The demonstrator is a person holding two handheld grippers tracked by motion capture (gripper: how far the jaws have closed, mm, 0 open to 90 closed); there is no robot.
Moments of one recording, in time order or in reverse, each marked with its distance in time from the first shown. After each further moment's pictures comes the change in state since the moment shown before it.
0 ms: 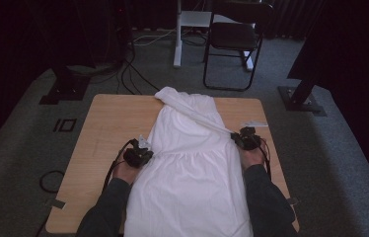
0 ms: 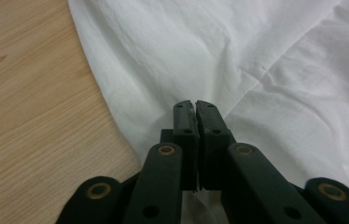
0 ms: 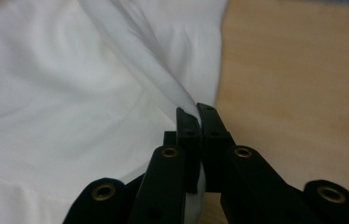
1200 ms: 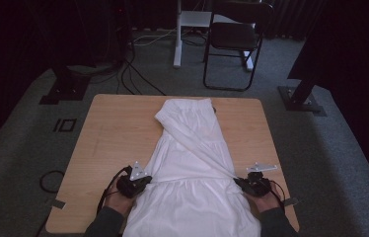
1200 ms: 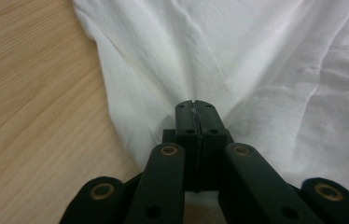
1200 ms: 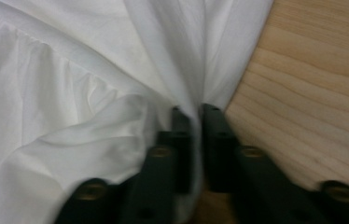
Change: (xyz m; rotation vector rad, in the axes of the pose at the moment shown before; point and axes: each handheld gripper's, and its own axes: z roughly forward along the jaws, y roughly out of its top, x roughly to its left) left arm -0.056 -0.063 -0.045 -0.055 -0.082 0.064; right arm 0.039 -0.111 -0.085 0.172 0.188 -0.057
